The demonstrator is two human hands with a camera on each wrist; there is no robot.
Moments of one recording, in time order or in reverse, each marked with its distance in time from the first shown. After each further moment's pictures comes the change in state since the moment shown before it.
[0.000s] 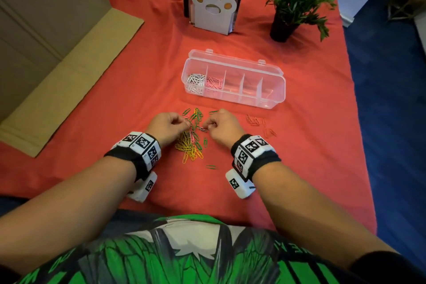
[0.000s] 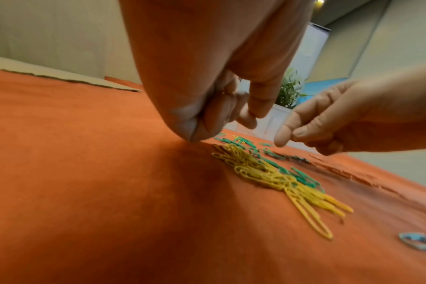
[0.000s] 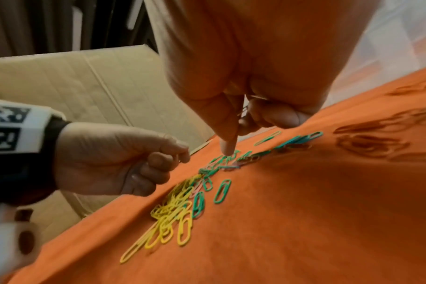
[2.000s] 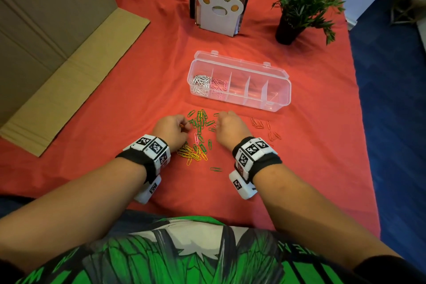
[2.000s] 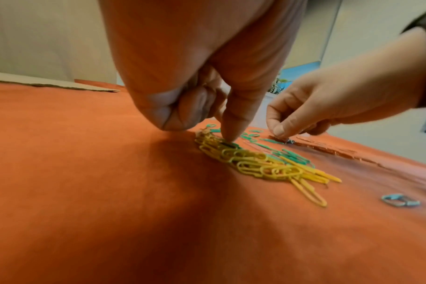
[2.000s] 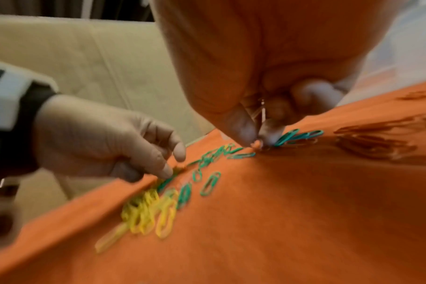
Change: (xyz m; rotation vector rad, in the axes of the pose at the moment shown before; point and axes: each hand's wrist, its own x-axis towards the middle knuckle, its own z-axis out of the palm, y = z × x) left_hand -0.001 -0.007 0.001 0.306 0.039 0.050; right_hand 0.007 0.006 0.006 -0.237 0.052 0.041
